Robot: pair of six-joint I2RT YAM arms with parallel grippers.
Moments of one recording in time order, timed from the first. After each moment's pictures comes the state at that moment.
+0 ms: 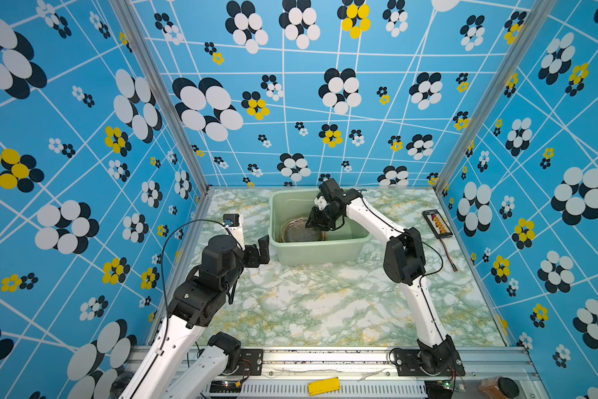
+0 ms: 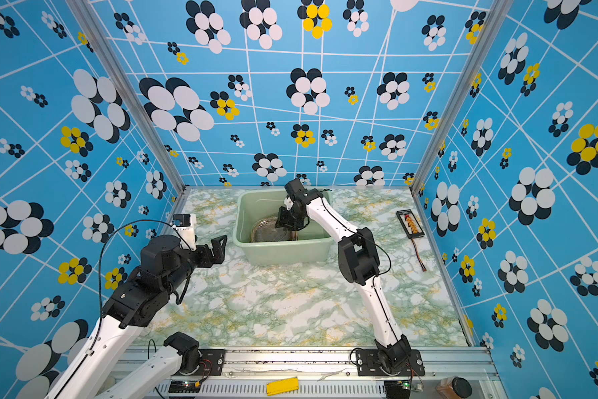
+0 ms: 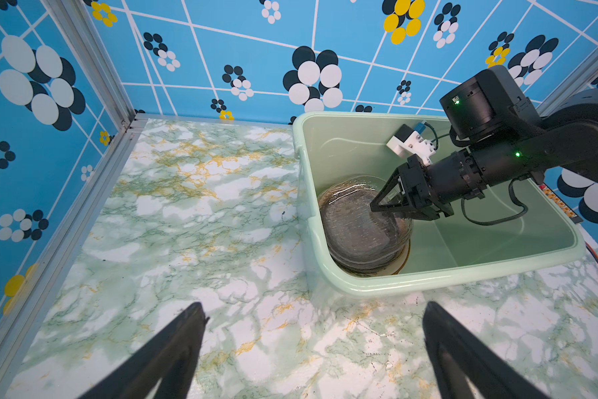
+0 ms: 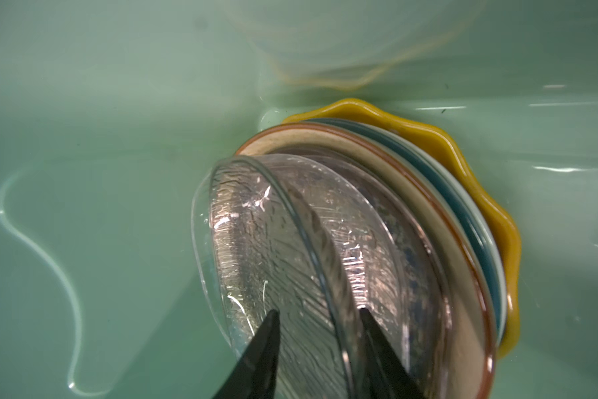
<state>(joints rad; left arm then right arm) -0.40 0.74 0.94 -0.61 -0.17 -0.28 0.56 2.39 2.23 -0.93 -0.41 0.59</state>
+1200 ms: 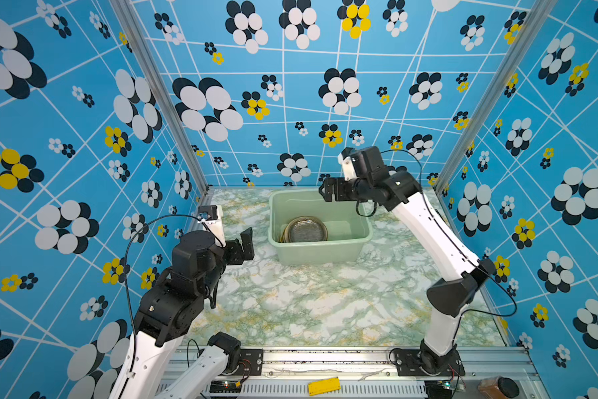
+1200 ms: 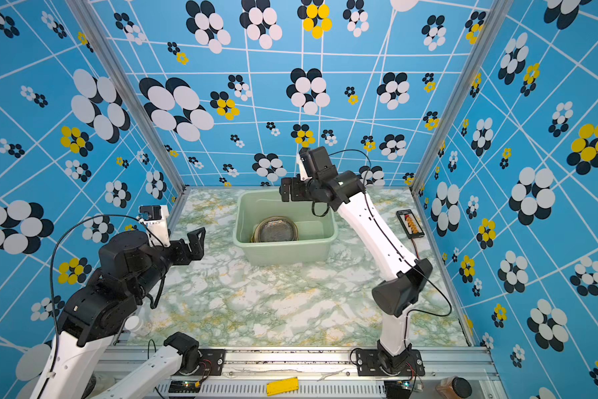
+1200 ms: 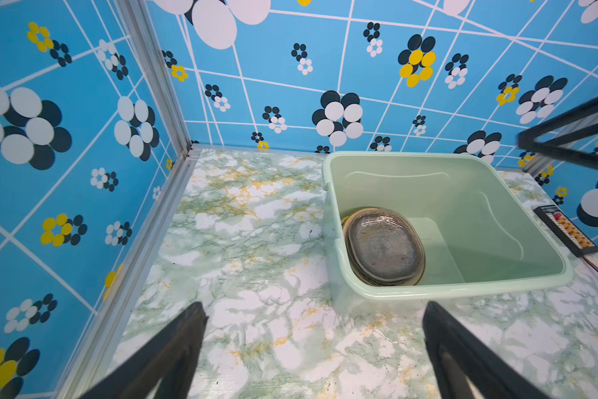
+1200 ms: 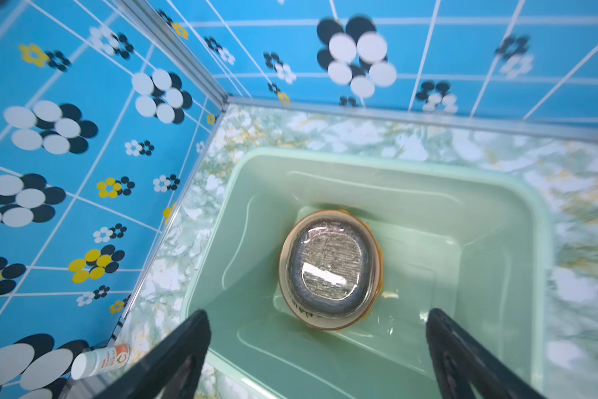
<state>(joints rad) -0.39 0.77 1.26 -0.88 -0.30 -0.24 0.59 1.78 2.15 -0.97 0.01 0.34</state>
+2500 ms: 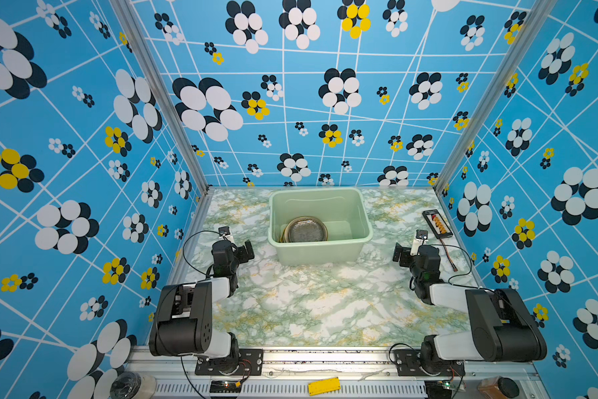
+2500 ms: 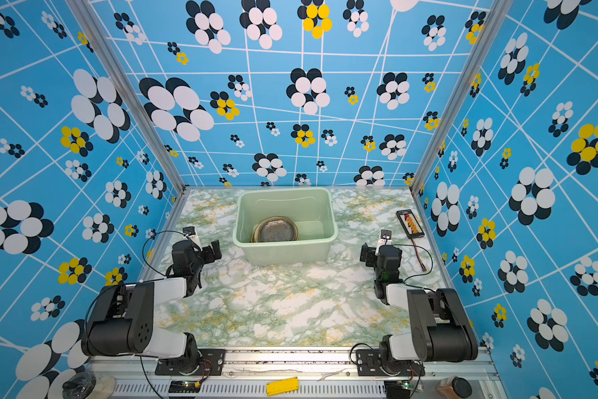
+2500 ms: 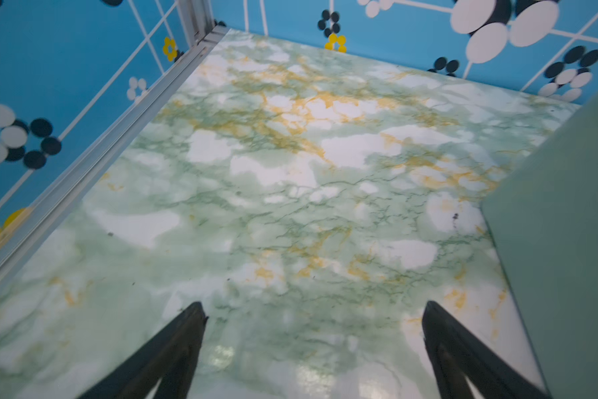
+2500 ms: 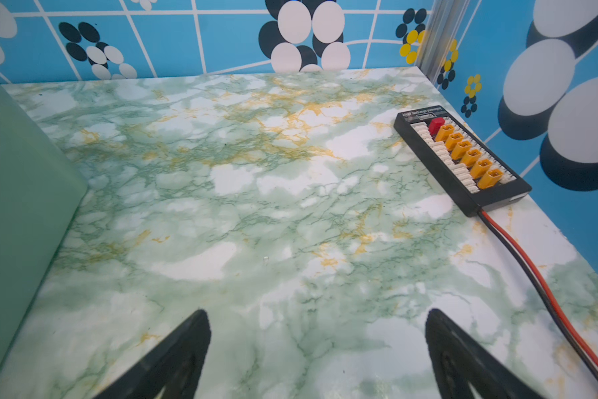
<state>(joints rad) 0.05 1.47 0.40 0.66 0.01 -0.11 0.04 1.47 0.34 0.72 0.18 0.03</state>
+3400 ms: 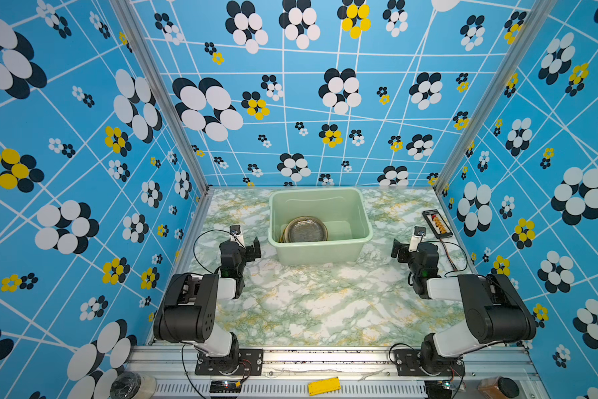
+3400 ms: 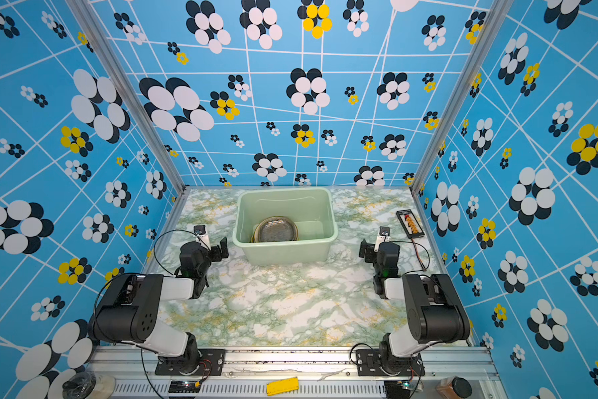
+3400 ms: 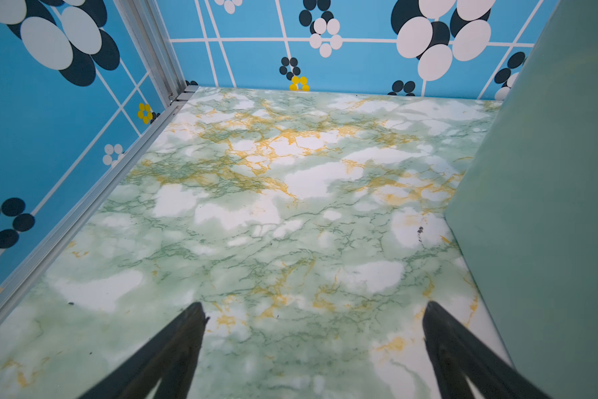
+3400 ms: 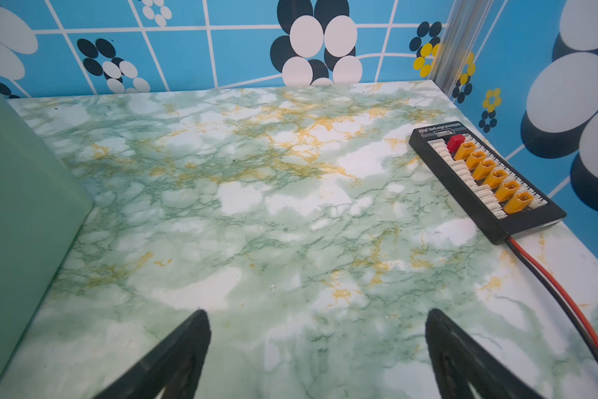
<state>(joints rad) -0.01 1.55 0.38 0.83 -0.04 -0.04 0.02 1.54 0.38 0.78 0.15 0.03</state>
